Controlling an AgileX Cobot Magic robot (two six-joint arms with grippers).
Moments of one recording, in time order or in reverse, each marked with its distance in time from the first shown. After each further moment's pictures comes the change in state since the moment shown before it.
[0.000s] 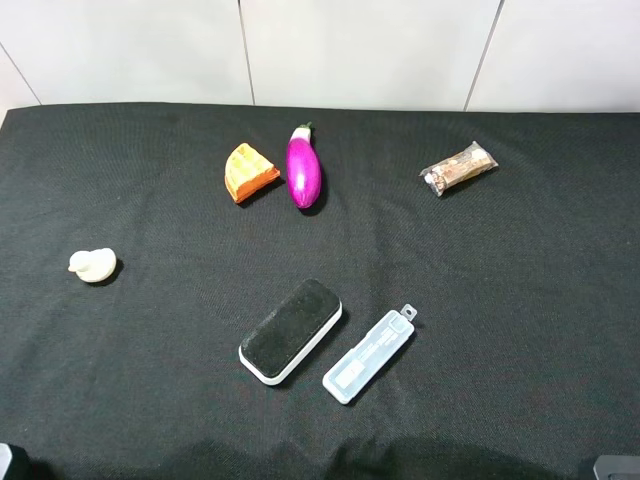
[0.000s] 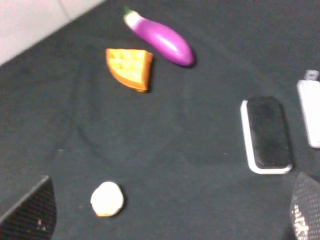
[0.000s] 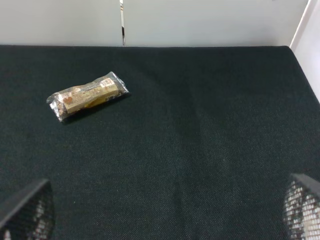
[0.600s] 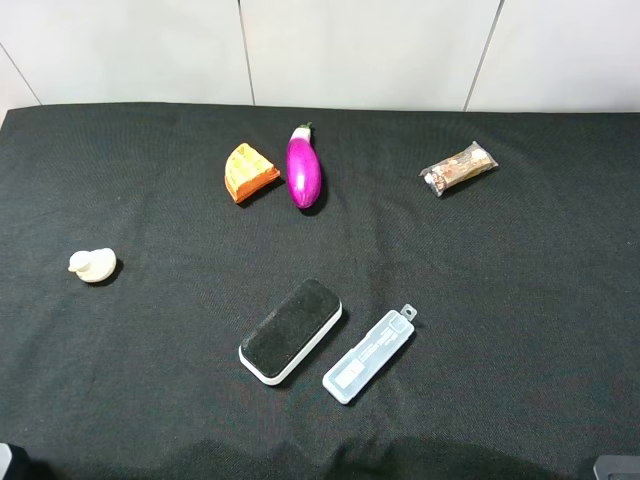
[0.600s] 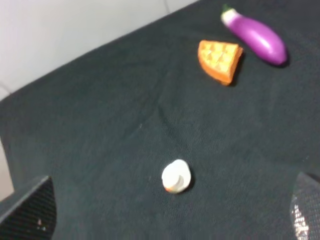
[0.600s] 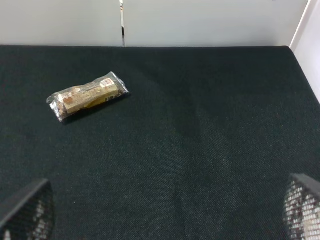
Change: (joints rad) left arm 0.300 -0.173 0.116 0.005 0.001 0.106; right arm 0.000 0.000 0.000 0.000 0.000 0.000
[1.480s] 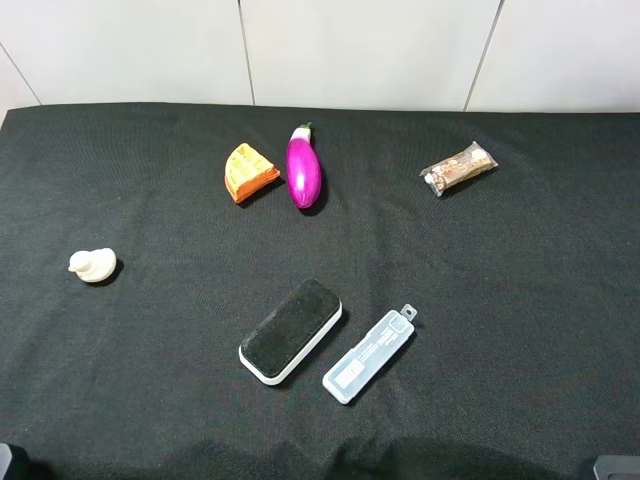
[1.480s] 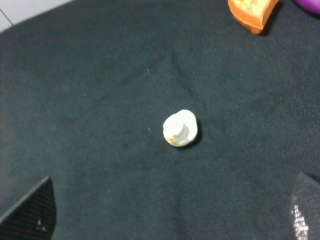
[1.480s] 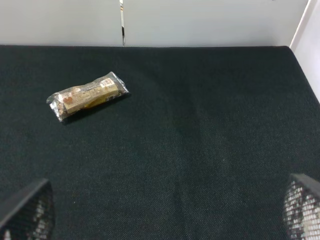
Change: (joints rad) left arm 0.178 -0.334 0.425 -0.060 -0.106 0.000; right arm 0.000 0.000 0.000 0.000 0.000 0.000
